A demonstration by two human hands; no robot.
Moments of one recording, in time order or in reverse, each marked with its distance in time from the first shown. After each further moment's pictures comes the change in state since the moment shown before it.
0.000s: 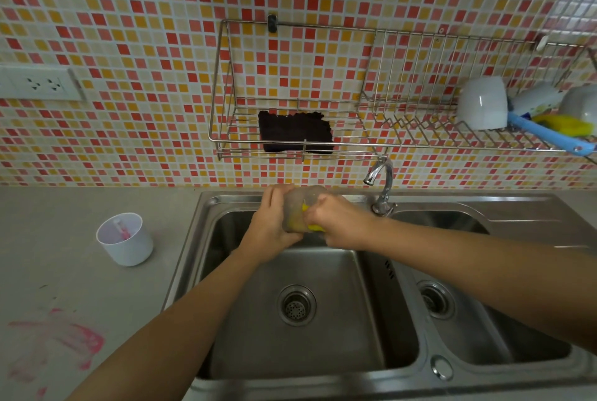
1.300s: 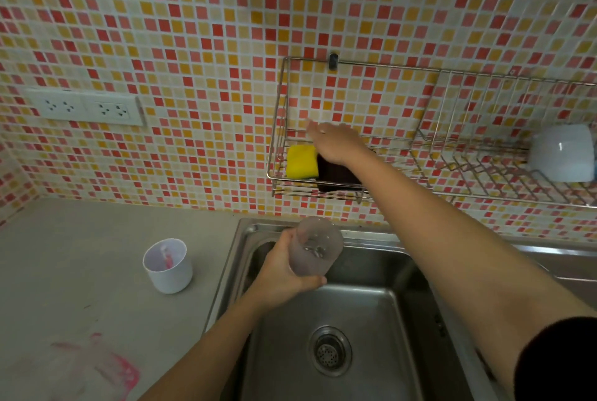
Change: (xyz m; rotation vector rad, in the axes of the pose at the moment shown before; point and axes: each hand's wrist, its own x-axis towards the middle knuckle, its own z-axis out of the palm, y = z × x) left_hand -0.016 -0.034 -0.052 -0.399 -0.096 -0.377; right_hand 0.178 0.036 -0.104 0.357 0.222 0.626
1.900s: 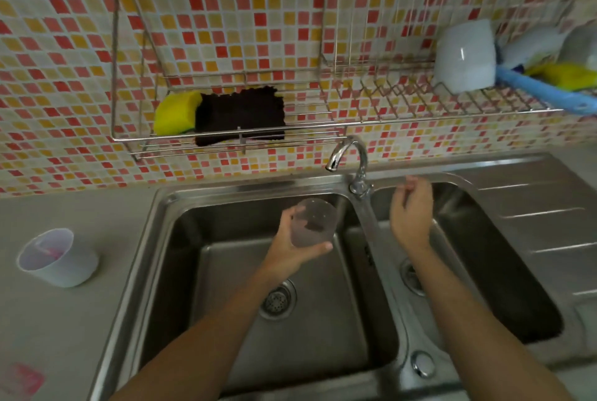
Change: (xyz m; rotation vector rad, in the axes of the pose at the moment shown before) left_hand 0.035 -0.016 0.176 -0.149 -0.177 -0.157; right_hand -0.172 0.309 0.095 0.455 0.755 0.415
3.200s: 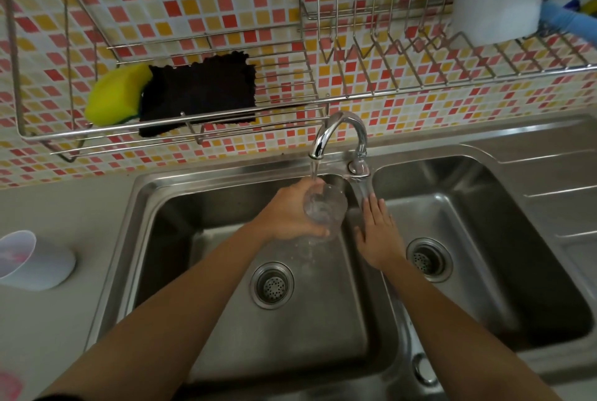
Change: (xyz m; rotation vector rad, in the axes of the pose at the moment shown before) left_hand 0.071 0.034 0.007 0.522 -0.248 -0.004; right_hand -0.039 0.112 0.061 -0.601 -0.724 -0.165
